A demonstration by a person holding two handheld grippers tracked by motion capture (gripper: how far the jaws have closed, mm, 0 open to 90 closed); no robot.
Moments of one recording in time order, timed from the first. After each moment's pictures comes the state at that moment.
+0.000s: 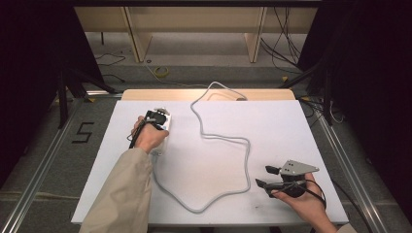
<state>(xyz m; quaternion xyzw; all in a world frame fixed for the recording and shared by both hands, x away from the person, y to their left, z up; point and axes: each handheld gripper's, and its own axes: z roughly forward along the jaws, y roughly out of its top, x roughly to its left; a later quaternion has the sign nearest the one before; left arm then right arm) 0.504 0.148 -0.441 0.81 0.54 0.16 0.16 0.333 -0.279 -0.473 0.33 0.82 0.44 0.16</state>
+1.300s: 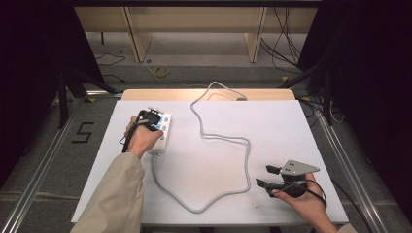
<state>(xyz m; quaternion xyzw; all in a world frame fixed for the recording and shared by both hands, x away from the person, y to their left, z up) 0.488 0.165 -0.428 0.80 0.52 0.19 0.22 0.333 -0.280 -0.472 0.33 0.82 0.44 0.16</state>
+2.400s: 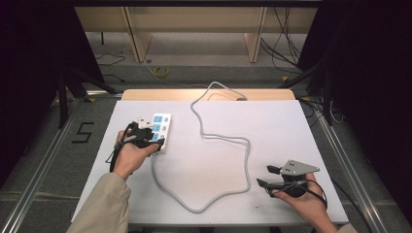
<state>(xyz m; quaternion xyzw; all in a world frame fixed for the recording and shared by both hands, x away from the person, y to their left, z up) 0.427 0.179 -0.424 0.79 0.47 0.22 0.33 0.333 -0.281 -0.473 0.33 0.82 0.43 0.17</state>
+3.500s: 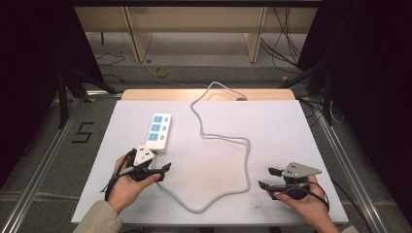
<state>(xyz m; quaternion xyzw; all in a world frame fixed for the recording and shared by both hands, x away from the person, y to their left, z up) 0.351 0.179 -0.455 0.79 0.39 0.24 0.40 0.328 -0.285 -0.475 0.33 0.83 0.43 0.16</state>
